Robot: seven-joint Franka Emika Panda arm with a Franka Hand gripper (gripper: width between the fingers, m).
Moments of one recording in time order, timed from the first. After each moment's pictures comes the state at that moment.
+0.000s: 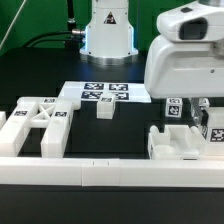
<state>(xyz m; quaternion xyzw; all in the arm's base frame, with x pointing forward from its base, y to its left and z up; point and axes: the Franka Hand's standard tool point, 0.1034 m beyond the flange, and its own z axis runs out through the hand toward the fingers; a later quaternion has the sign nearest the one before) 0.637 0.122 0.072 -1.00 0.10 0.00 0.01</state>
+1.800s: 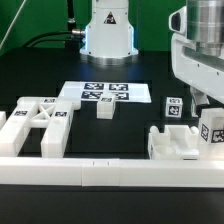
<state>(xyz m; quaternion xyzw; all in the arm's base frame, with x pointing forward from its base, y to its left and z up) 0.639 0.121 0.070 -0.81 0.58 0.01 0.05</state>
